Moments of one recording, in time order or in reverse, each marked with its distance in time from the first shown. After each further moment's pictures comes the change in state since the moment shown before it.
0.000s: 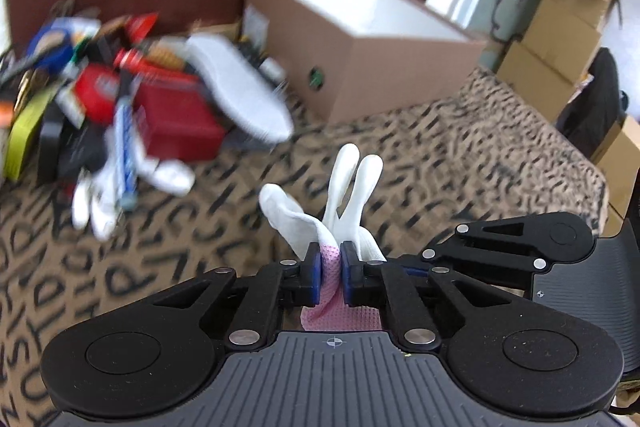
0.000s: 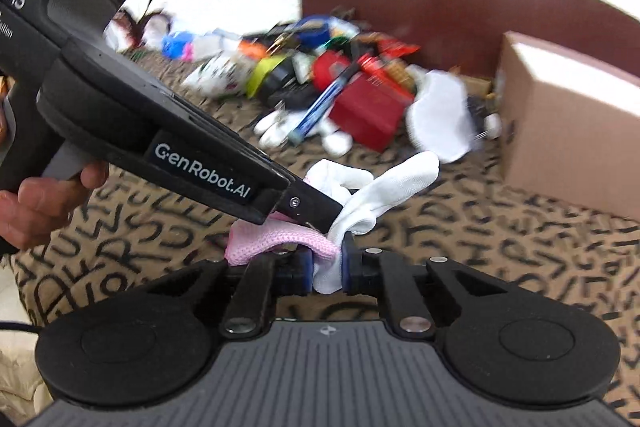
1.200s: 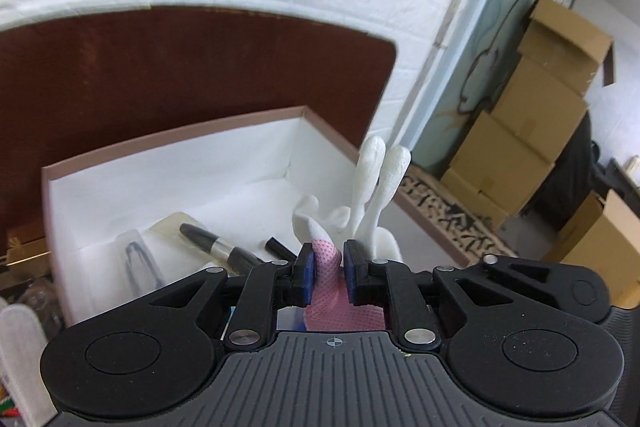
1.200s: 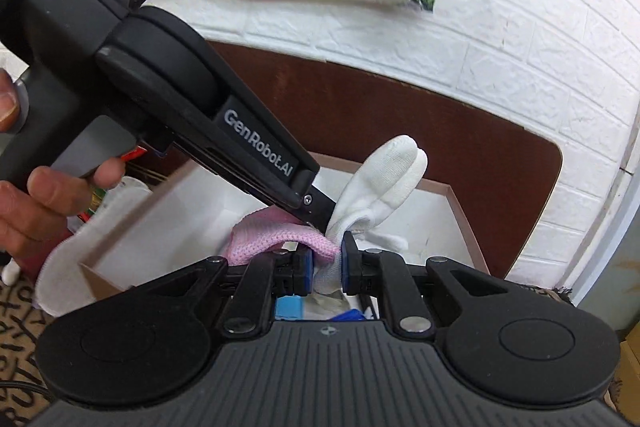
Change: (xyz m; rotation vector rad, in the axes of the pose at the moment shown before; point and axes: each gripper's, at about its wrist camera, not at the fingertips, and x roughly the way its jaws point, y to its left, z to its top) left arm 0.196 -0.070 0.280 0.015 -0.079 -0.142; right arm 0.021 -0.266 0.111 -0.054 -0.133 -0.355
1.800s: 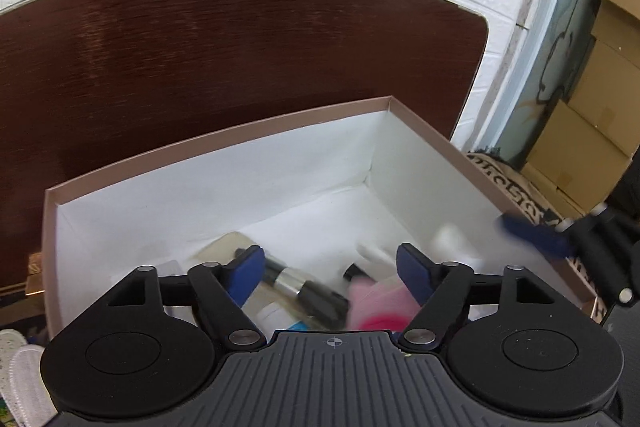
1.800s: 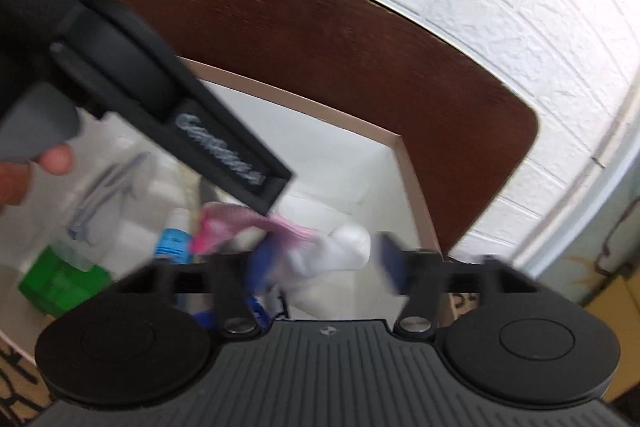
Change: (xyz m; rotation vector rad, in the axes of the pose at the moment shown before) left arm 0.058 0.028 0.015 0.010 0.018 0.209; right arm 0.071 -0.017 -0.003 -0.110 0.191 -0.238
